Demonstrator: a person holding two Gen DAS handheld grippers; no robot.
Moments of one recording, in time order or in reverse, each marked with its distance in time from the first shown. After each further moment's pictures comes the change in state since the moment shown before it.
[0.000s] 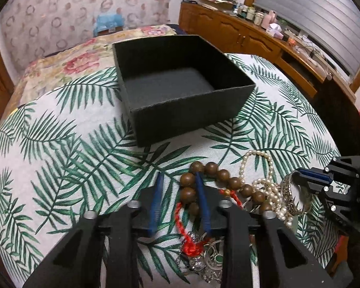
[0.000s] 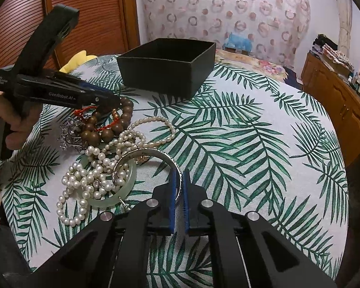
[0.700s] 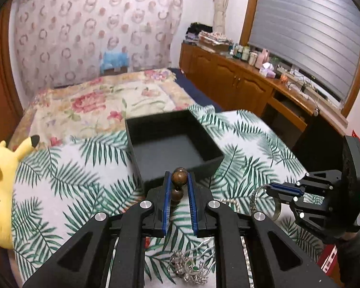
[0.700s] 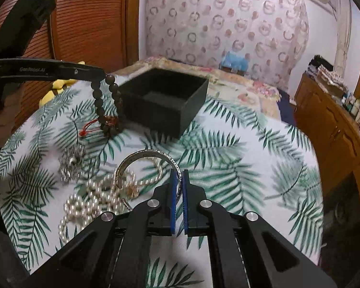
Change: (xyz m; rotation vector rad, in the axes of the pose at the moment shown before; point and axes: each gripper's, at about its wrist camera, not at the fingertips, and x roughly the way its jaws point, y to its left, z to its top) left arm -0.082 -0.014 0.028 -0.011 -0.266 0.023; right arm -0.027 -0.009 0.045 -0.047 -0.110 -0.059
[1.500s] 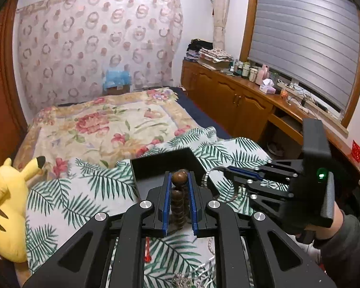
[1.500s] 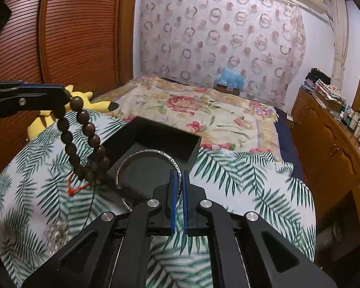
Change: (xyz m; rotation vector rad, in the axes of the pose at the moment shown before) left arm -0.019 -0.004 0.044 0.012 -0.092 0.023; right arm 0.049 -0.013 0.090 0.016 -0.076 -0.017
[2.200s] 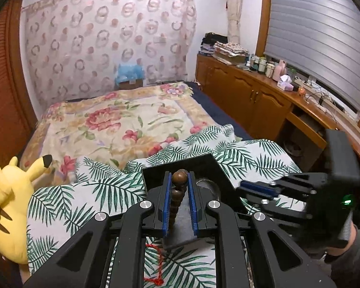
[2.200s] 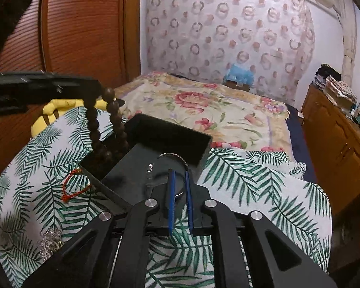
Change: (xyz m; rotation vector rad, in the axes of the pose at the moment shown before) left arm 0.049 0.015 0.013 -0.020 0.041 0.087; right arm 0.019 -0.007 -0.007 0.012 0.017 0.067
